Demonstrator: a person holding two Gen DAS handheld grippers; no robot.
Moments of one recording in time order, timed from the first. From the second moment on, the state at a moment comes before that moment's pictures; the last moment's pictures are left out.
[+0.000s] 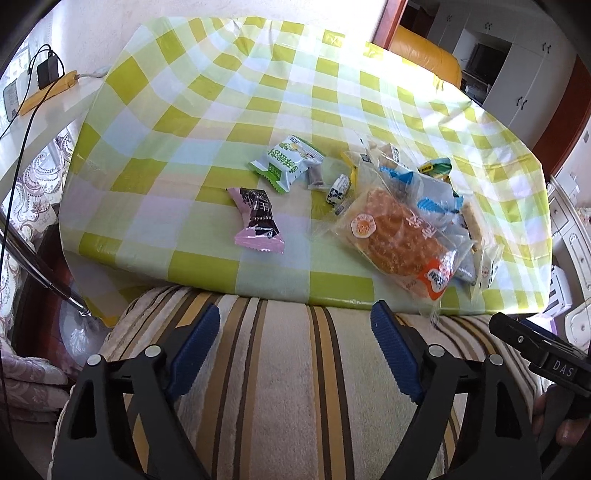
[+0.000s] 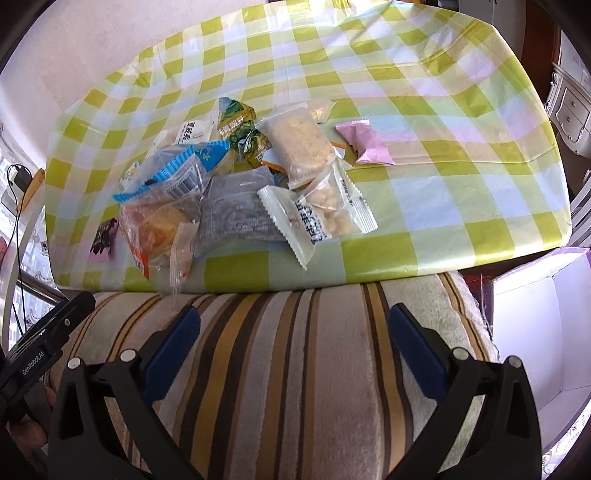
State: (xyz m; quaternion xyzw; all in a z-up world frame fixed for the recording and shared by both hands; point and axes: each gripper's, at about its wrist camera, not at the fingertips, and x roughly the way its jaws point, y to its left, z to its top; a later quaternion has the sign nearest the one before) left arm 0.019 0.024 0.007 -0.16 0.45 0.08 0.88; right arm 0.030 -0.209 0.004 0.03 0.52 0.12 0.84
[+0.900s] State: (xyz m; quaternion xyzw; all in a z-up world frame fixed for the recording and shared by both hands) left arm 0.105 0.062 -0.019 -0.19 0.49 0.12 0.84; right arm 0.113 -0.231 0.004 0.11 0.50 0.11 0.85
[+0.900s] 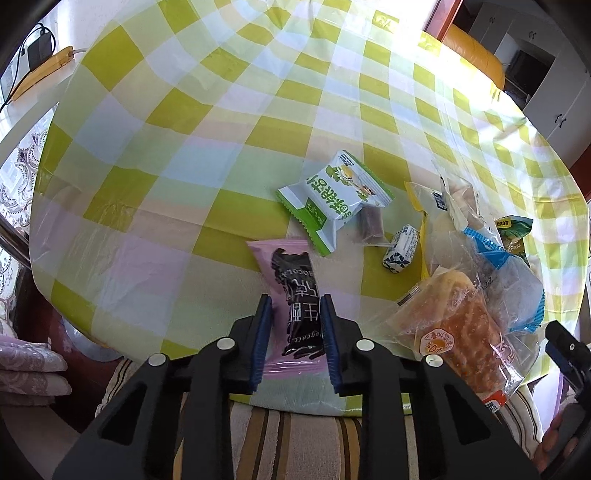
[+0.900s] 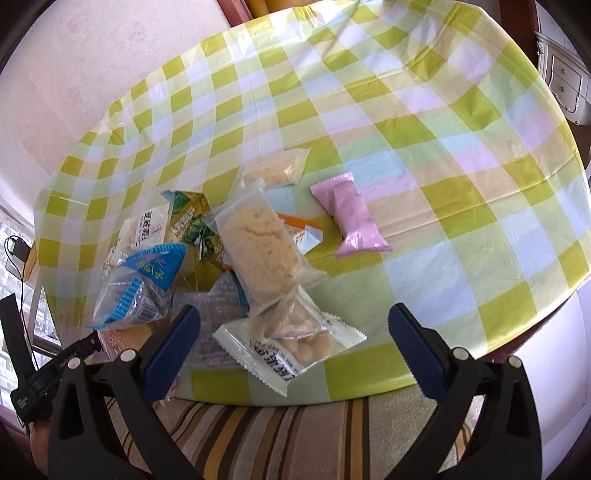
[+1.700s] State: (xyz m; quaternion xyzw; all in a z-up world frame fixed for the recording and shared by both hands) left arm 0.087 0.054 0.015 -0.17 0.42 0.14 0.88; right arm 0.142 -0.206 0.005 0.03 0.48 0.15 0.87
